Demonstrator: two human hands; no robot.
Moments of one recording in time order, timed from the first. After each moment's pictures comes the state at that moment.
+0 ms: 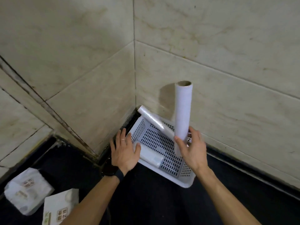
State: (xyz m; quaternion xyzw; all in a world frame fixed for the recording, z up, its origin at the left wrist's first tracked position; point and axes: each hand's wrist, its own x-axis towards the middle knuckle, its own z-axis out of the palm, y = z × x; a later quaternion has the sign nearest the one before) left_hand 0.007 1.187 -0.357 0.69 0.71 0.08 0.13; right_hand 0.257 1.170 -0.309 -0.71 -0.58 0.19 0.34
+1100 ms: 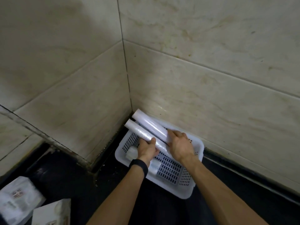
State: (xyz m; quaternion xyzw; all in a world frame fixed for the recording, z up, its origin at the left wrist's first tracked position) left_hand 0.111 1.238 -0.373 0.21 0.63 0.39 0.63; right_hand 0.254 1.237 -0.350 -0.68 -0.72 0.15 0.02
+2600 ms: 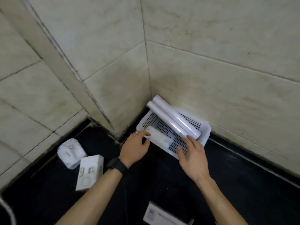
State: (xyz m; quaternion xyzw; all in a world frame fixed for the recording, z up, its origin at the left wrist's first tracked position) left_hand 0.018 1.092 -0.272 0.66 0.67 0.21 0.27; right_hand 0.250 1.062 -0.297 -0.67 -0.65 0.25 0.27
